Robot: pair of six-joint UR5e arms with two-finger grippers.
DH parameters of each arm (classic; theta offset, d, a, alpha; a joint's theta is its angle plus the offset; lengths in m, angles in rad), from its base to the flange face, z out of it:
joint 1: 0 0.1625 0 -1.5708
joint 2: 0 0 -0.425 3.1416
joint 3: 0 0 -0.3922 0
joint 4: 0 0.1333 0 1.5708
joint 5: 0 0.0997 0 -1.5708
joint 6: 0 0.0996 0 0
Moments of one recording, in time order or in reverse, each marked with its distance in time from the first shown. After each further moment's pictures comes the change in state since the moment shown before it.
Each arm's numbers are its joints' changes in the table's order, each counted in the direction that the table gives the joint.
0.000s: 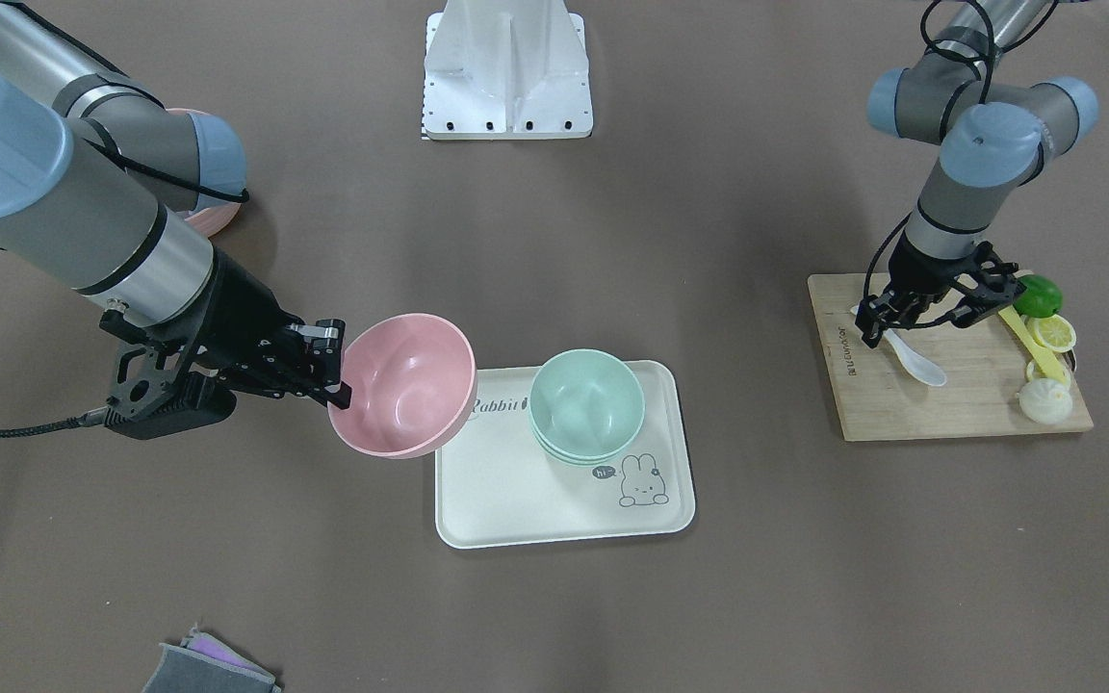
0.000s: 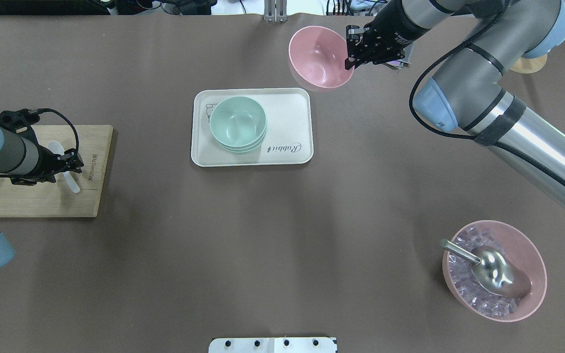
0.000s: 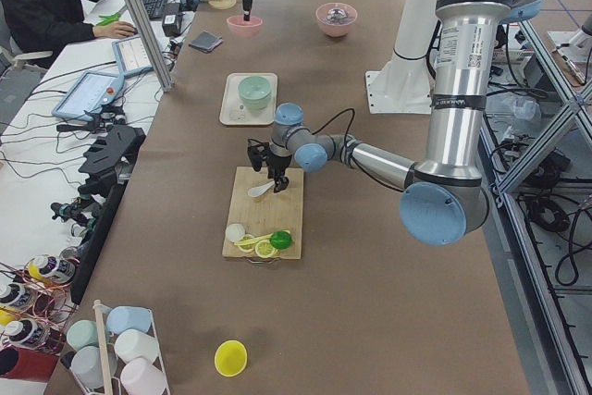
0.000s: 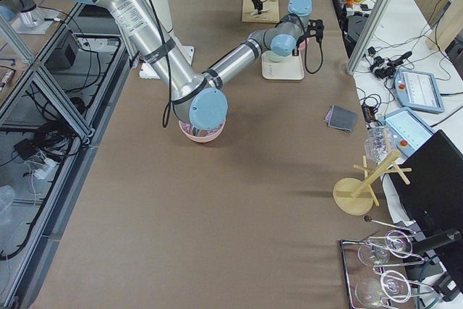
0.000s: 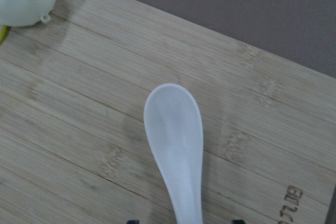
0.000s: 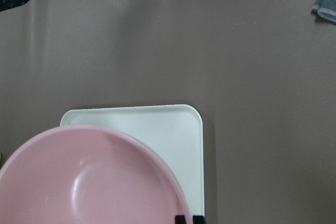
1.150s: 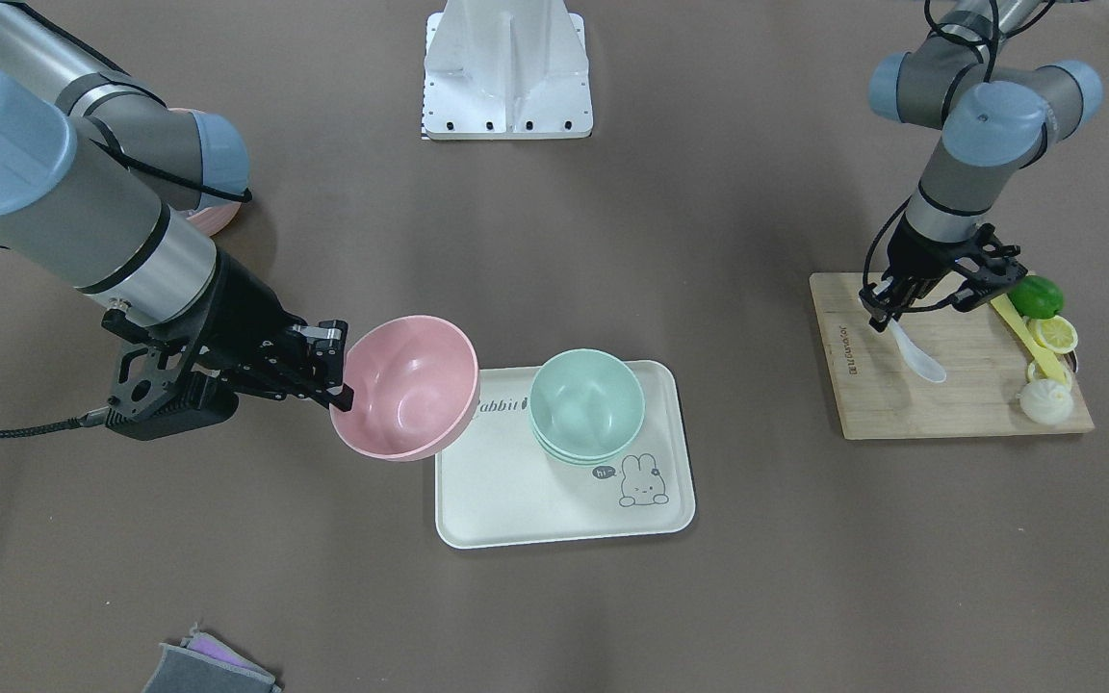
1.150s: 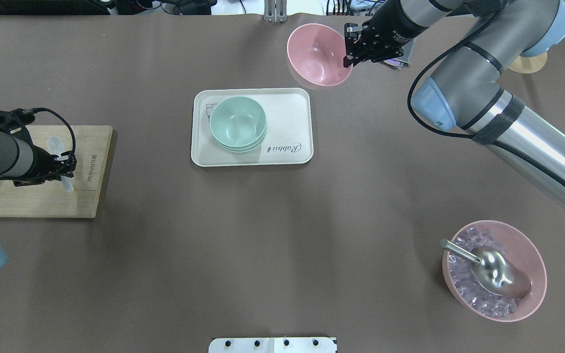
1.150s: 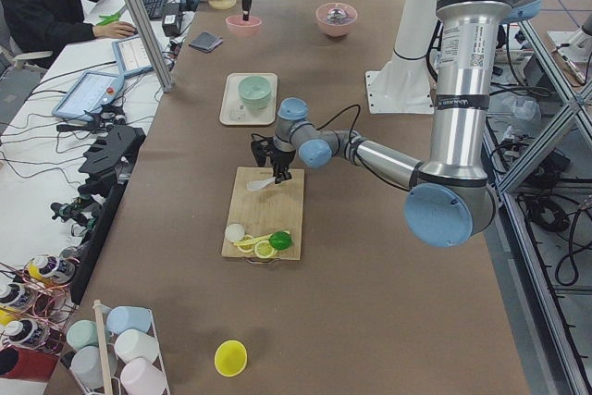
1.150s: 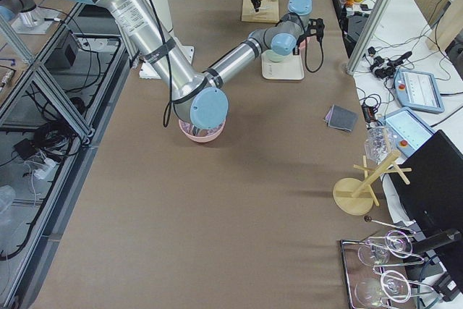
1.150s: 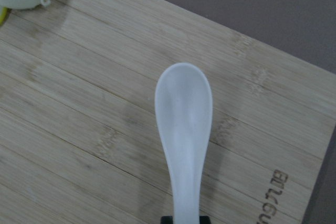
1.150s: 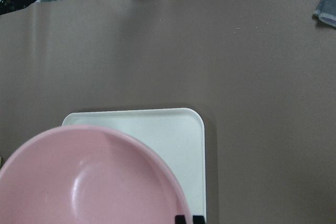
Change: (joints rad) left arm -0.006 -0.027 -0.073 0.011 -0.008 -0.018; right arm -0.003 -0.010 -0.002 -0.002 -0.010 0.000
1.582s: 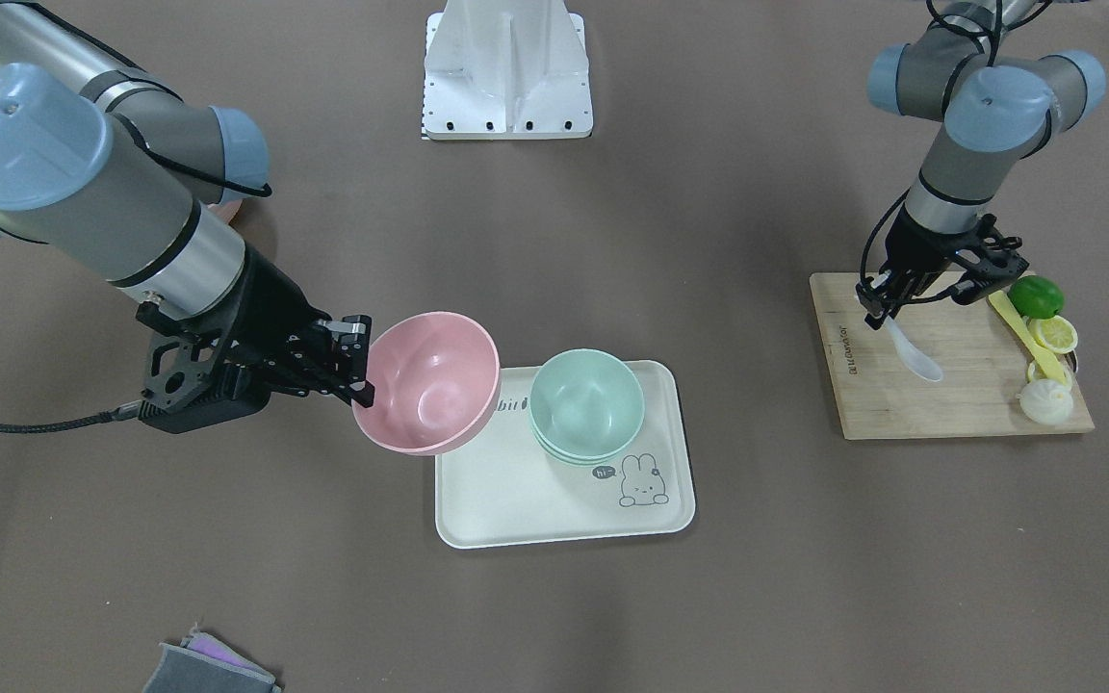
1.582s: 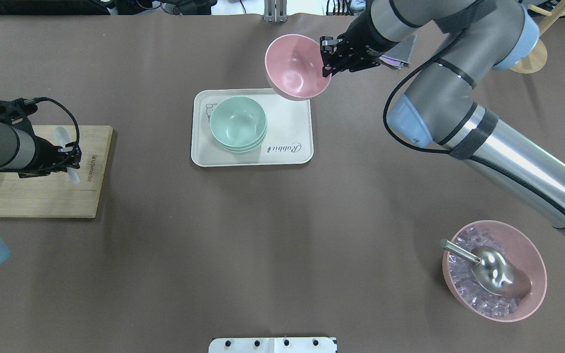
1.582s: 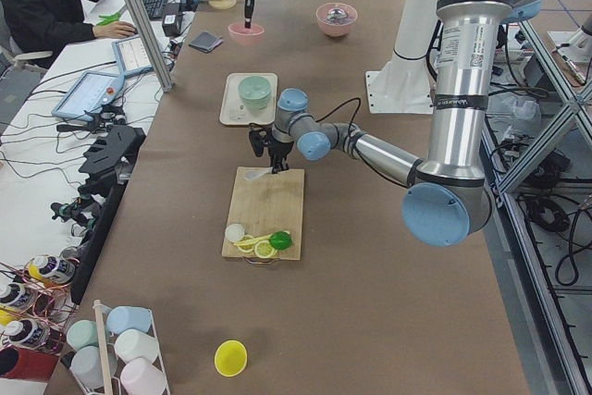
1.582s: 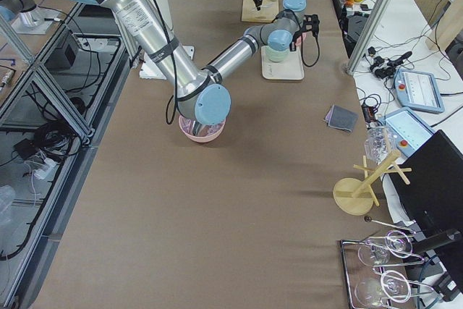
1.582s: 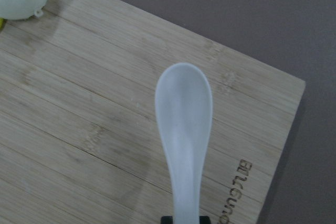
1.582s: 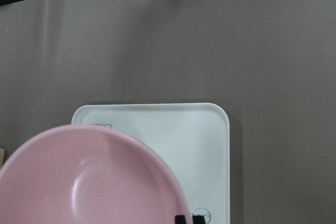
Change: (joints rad) left arm -0.014 0.027 -0.029 0.004 -0.002 0.003; right arm -0.085 -0.040 -0.003 -0.002 -0.101 0.002
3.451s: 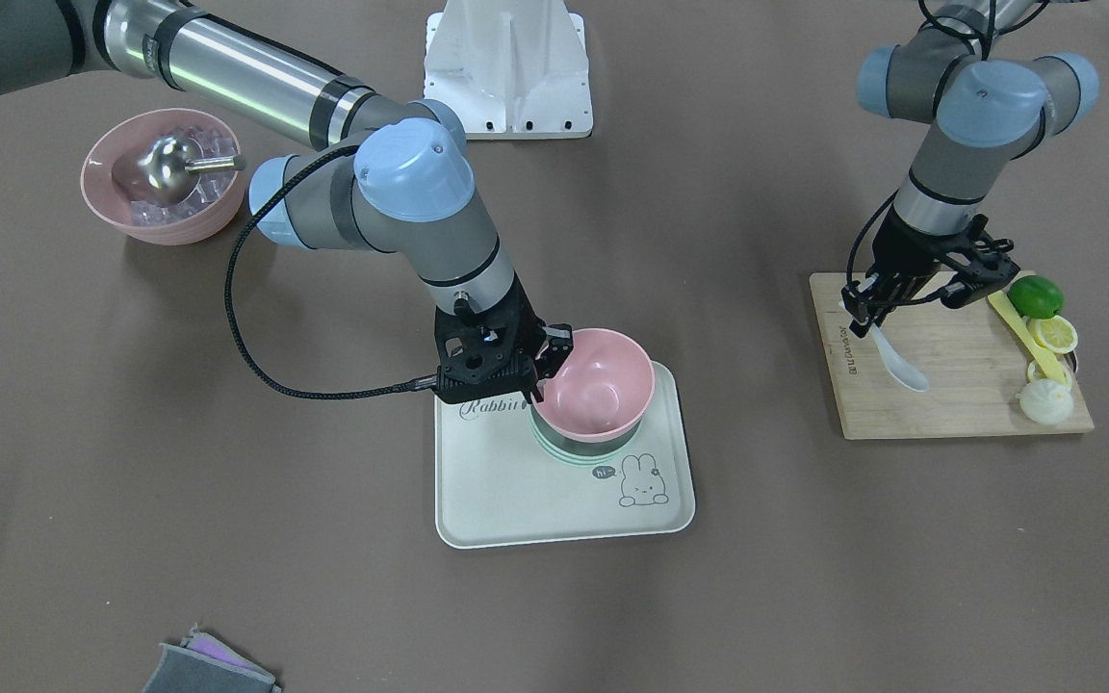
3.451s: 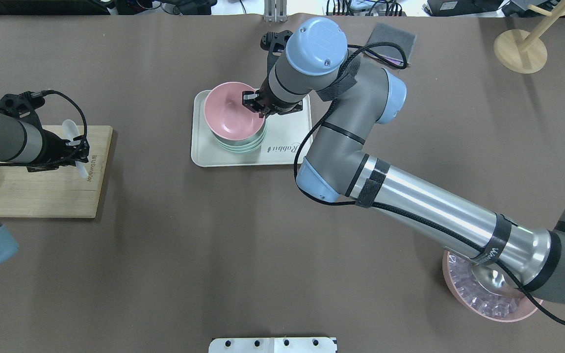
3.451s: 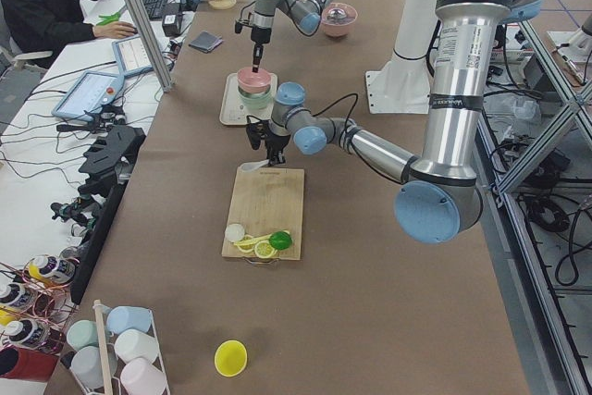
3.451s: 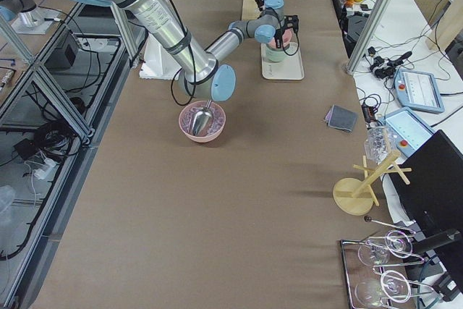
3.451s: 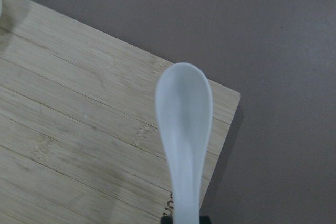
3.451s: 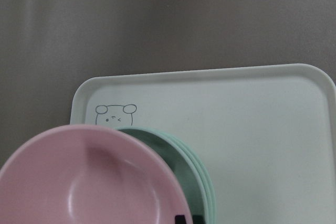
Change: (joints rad) left arm -0.002 0.030 0.006 -0.001 -0.002 -0.006; right arm -0.221 -0.180 -0.233 0.014 -0.277 0.073
